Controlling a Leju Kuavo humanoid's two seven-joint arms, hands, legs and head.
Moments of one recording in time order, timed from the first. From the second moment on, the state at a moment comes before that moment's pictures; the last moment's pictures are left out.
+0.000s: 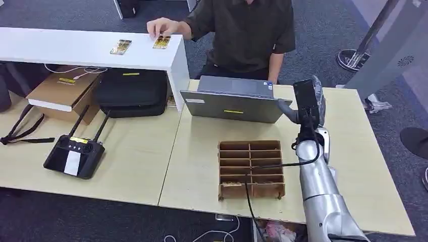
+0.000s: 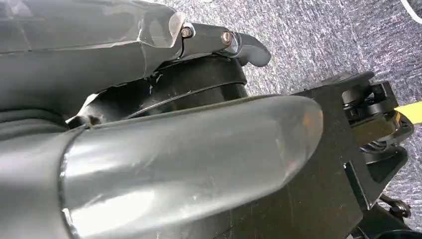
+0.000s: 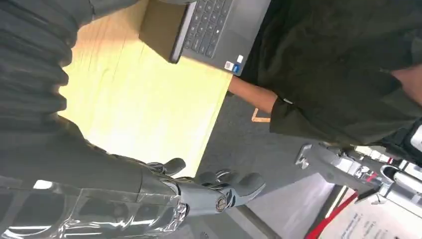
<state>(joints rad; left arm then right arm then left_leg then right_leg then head) -0.06 -0.24 -0.07 -0.22 -0.35 0.18 0.07 -0.66 0.15 0.04 -0.97 0.63 -0.27 -0.10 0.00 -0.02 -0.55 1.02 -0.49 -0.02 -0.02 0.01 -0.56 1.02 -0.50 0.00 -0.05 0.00</state>
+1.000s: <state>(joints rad) -0.04 -0.23 -0.04 -0.22 -0.27 0.19 0.00 -0.57 0.02 0.05 -1.32 0.64 -0.39 -0.17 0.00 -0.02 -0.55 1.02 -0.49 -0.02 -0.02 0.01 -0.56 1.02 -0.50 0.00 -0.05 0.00</state>
